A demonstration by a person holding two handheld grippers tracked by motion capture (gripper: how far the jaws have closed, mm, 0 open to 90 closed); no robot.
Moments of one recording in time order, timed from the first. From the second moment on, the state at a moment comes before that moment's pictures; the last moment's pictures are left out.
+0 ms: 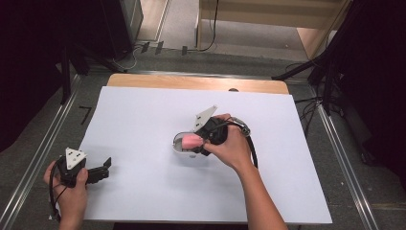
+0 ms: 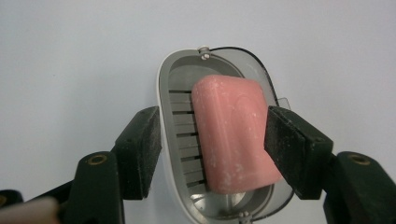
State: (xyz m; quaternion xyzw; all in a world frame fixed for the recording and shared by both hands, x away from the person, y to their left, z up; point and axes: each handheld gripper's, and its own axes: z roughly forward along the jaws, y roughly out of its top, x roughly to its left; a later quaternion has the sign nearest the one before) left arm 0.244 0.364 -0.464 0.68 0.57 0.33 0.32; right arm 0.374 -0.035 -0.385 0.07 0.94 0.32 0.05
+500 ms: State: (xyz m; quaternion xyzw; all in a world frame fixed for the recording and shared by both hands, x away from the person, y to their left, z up) left arm 0.243 0.363 -0.464 0.68 0.57 0.33 0.32; right arm 0.364 -0.071 -0.400 0.15 0.93 0.33 0.06
